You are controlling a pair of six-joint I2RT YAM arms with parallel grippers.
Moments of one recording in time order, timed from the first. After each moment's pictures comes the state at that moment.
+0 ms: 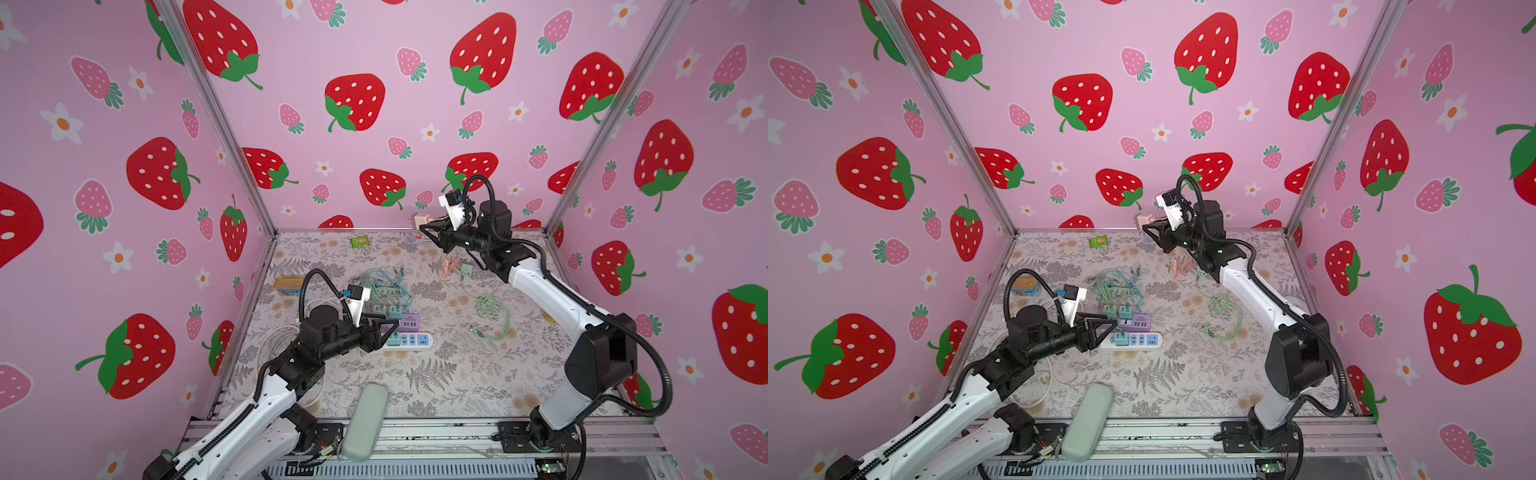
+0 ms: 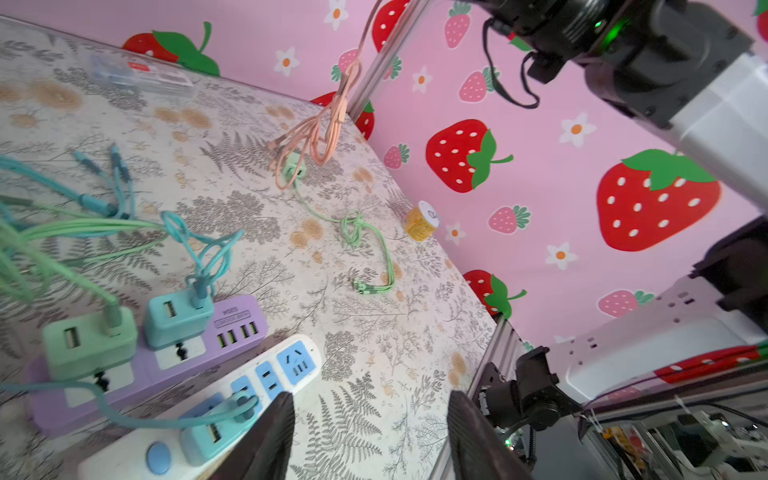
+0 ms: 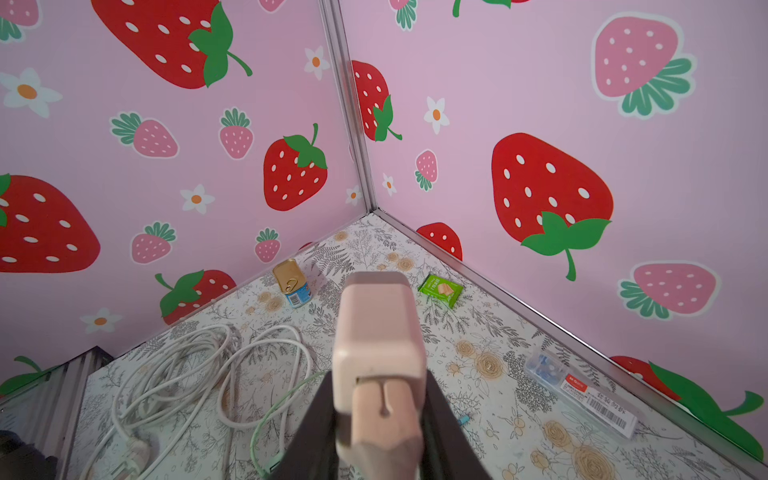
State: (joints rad) left arm -0.54 0.78 0.55 -0.09 0.40 -0.51; right arm 0.53 1.70 1.52 -0.02 -0.57 0.02
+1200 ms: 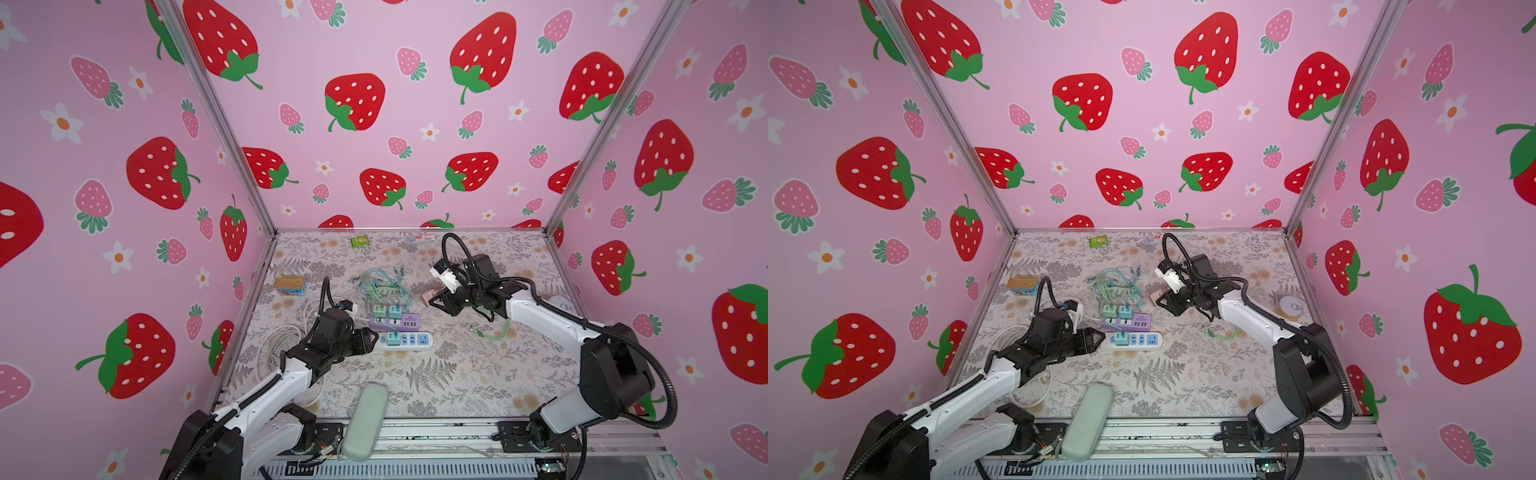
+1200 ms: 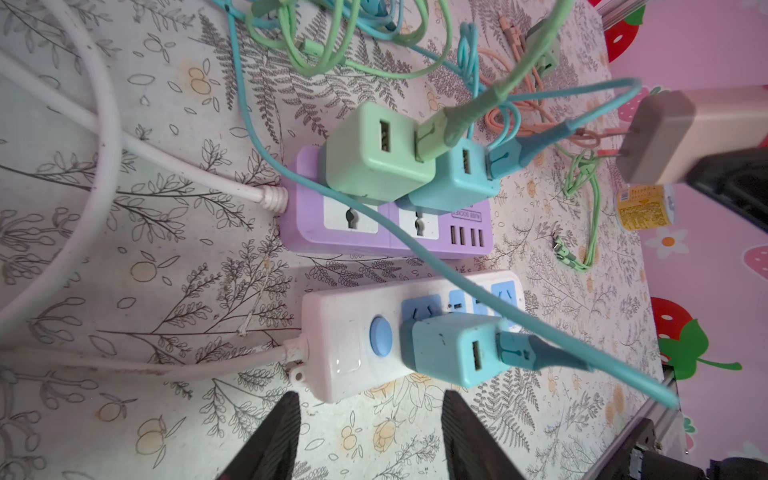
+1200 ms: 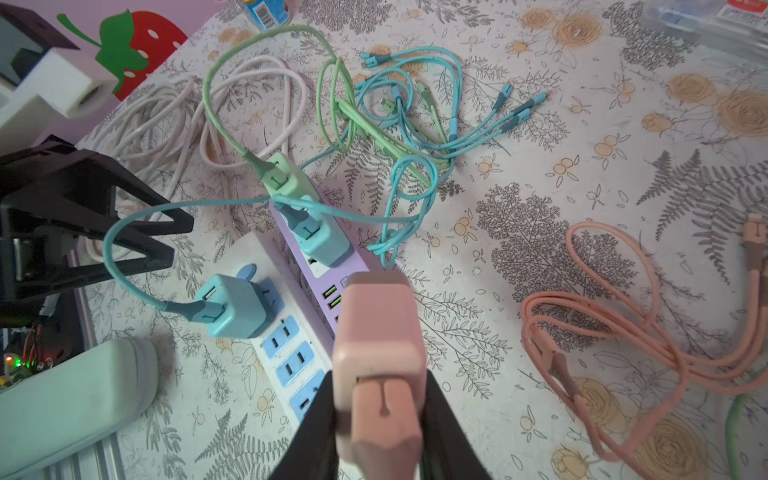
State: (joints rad) left arm -0.42 1.05 0.44 -0.17 0.26 -0.58; right arm 0.61 1.55 1.07 -0.37 -0.45 -0.14
